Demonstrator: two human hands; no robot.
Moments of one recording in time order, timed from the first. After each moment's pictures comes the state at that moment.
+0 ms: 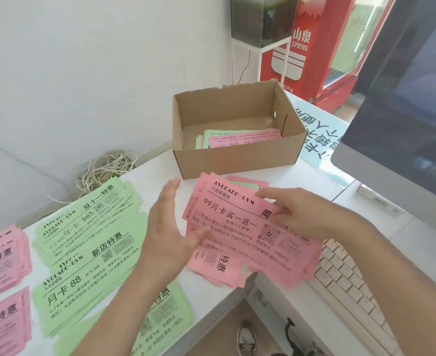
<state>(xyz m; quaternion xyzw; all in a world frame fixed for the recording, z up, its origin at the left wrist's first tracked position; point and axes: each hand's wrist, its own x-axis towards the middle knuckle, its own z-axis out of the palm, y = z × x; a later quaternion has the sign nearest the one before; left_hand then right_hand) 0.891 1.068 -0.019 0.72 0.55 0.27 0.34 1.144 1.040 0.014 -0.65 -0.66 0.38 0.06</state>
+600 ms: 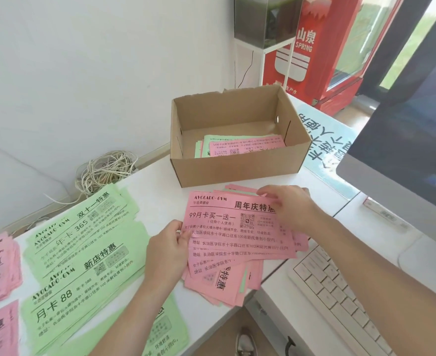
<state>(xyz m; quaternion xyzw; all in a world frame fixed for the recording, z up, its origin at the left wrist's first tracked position) 0.899 1.101 -0.086 0.67 0.66 0.22 0.26 1.165 1.103 -0.059 -0.73 -0.64 0.22 0.09</state>
